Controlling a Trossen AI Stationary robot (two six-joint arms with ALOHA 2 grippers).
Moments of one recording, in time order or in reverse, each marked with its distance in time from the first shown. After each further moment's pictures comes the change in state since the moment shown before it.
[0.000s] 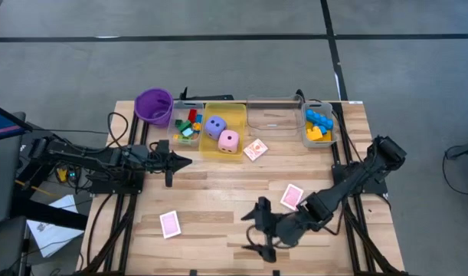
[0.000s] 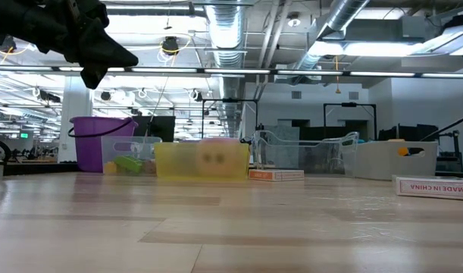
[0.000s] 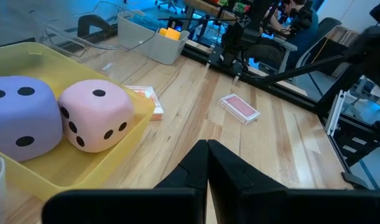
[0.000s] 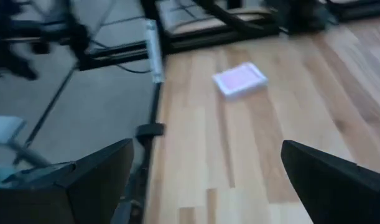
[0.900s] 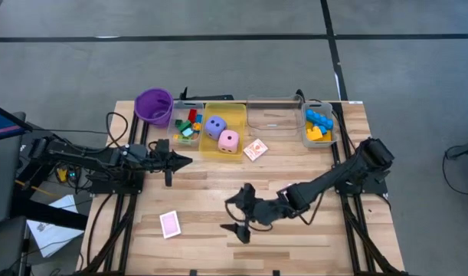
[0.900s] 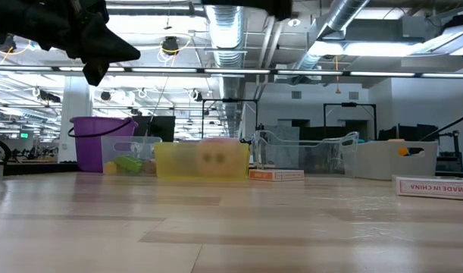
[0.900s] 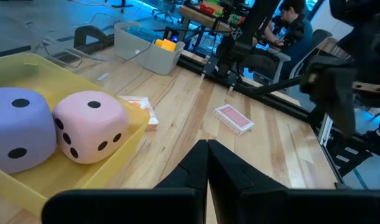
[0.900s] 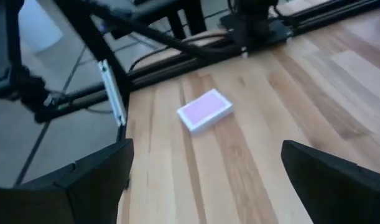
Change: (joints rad) left arm -0.001 0.000 0.000 0.046 0.000 0.000; right arm -0.144 0.108 0.000 0.185 -0.003 0.056
